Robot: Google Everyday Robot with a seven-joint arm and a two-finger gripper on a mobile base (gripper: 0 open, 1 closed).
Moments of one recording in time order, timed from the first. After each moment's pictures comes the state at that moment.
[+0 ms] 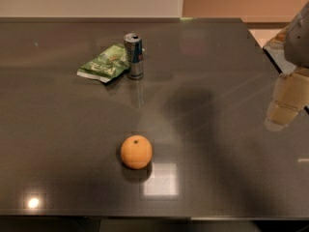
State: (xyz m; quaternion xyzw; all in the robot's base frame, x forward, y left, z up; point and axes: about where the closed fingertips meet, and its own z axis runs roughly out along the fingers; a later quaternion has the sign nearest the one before) arm 0.438 -0.217 0.976 -0.60 0.78 -0.03 0.16
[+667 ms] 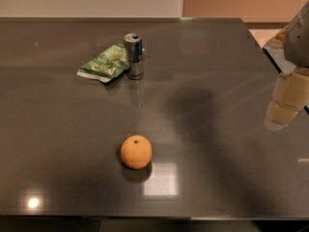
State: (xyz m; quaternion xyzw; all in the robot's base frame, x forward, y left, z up) arm 0.439 -0.216 0.977 -0.60 0.78 -0.04 0.16
